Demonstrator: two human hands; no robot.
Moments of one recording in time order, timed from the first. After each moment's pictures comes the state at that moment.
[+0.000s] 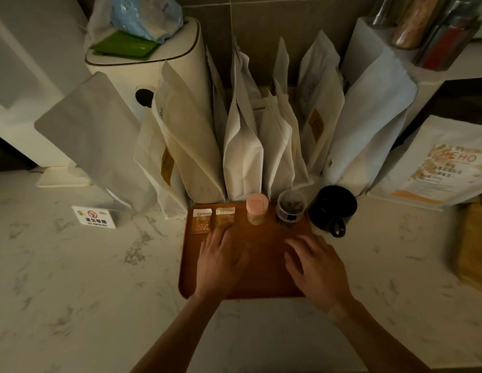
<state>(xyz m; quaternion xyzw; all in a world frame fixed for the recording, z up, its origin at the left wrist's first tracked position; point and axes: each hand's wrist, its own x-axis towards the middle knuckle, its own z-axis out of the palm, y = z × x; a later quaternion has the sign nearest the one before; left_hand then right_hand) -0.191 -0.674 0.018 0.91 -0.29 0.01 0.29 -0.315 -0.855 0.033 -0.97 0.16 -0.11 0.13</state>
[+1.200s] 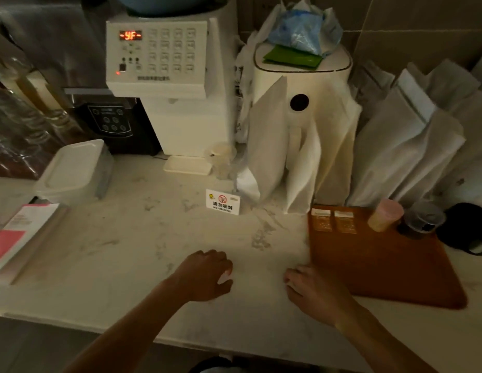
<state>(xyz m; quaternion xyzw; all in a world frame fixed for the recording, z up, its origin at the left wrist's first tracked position) -0.074 -0.348 0.030 0.88 -0.46 -0.11 0.03 -0.214 -0.598 0.045 -0.99 -0.03 0.07 0.11</state>
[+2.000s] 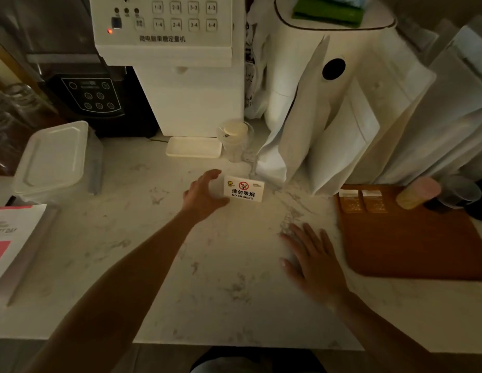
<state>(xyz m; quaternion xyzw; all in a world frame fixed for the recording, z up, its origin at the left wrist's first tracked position) 0.091 -0.350 0.008 0.91 -0.17 -0.14 0.35 -0.169 -0.549 -0.035 -0.99 0.08 0.00 0.09</state>
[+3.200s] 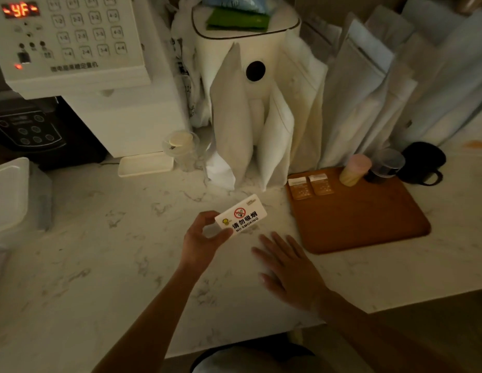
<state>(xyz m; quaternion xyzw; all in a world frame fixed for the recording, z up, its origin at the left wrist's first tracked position) -0.037 -0.394 0.002 0.81 -0.16 -0.16 0.54 -0.223 -0.561 -0.033 -0.99 0.03 -0.02 0.11</state>
